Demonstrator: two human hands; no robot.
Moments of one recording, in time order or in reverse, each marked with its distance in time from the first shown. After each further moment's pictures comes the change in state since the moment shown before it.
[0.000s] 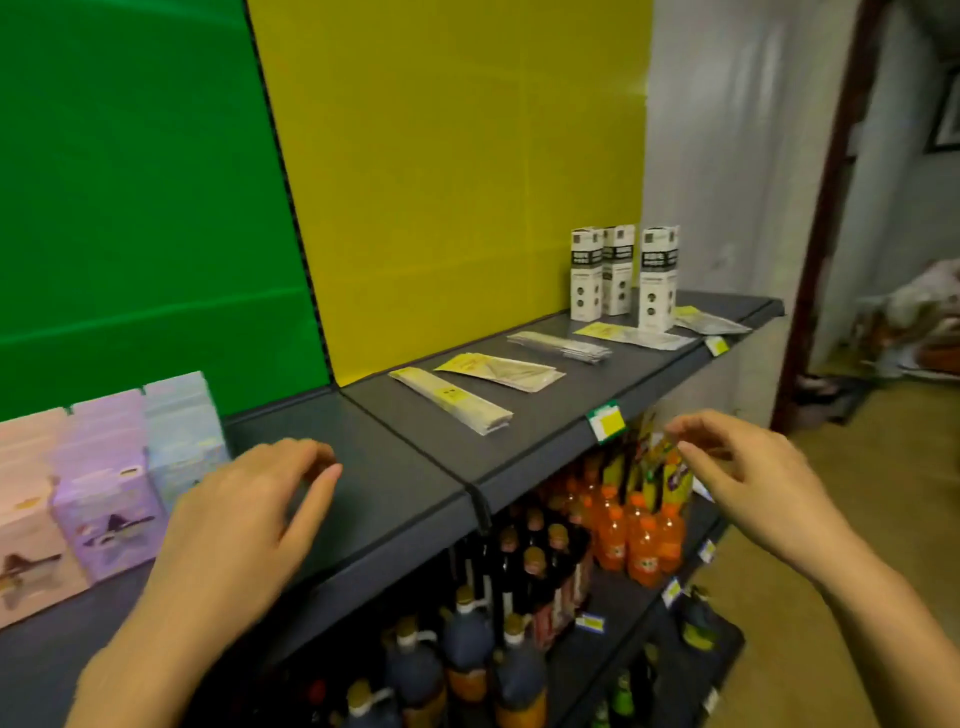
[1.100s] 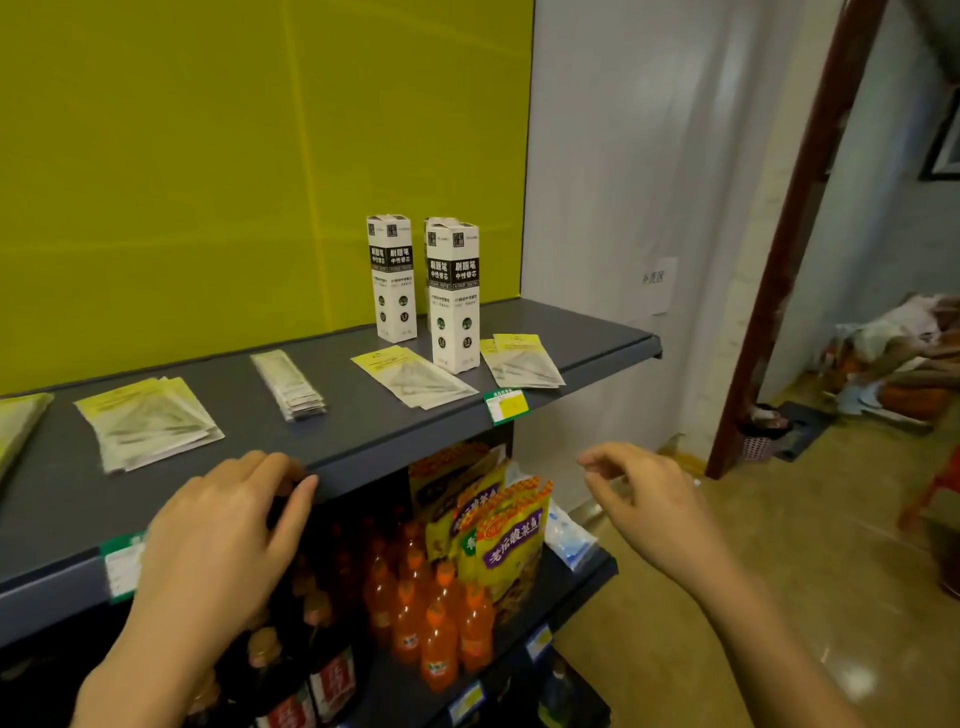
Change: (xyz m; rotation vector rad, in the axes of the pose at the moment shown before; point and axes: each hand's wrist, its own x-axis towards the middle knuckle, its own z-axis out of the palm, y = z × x) left_hand 0.196 0.291 0.244 0.137 -0.015 -0.180; right_hand 0.204 0.346 -0.065 -0.098 -0.150 -0.069
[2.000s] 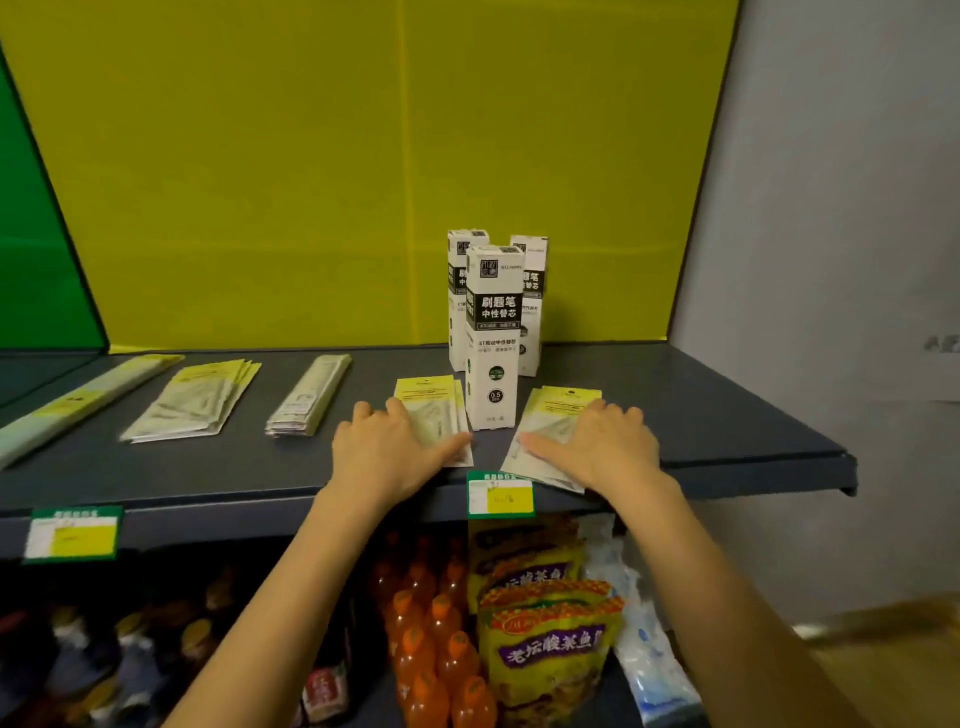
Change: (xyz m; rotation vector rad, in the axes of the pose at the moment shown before) left_hand 0.169 0.118 0.115 0.205 -0.295 -0.680; right_hand 0.242 0.025 0.045 -0.202 -0.342 -0.197
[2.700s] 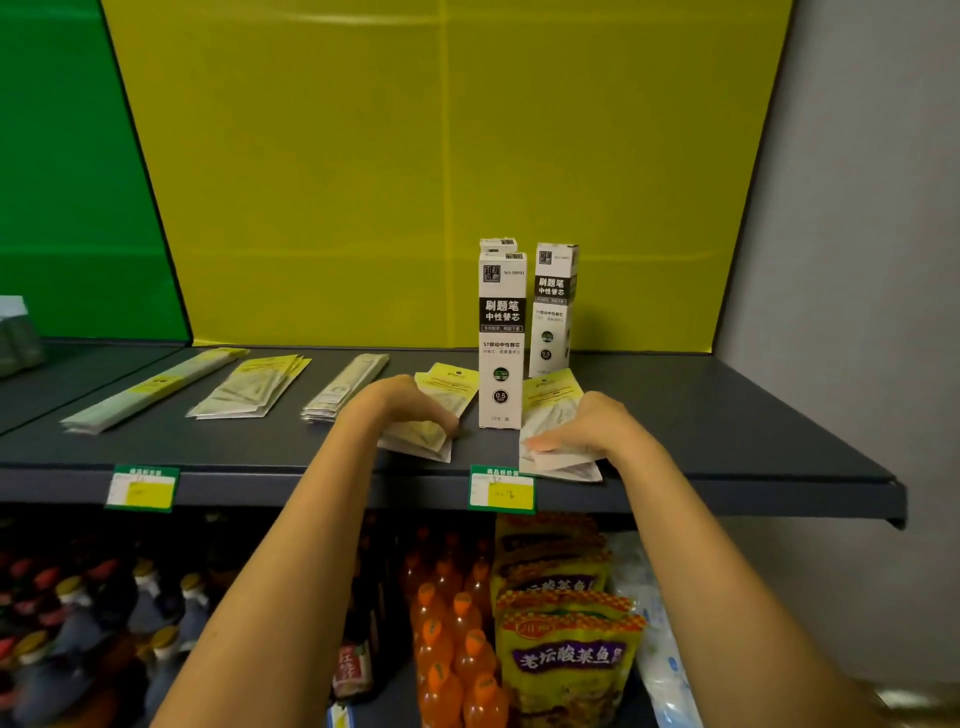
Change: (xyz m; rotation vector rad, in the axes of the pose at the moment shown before) left_hand 0.039 0.003 -0.031 -0.325 -0.381 -0.258; right_hand 0.034 0.001 -0.008 0.343 -0.275 -0.117
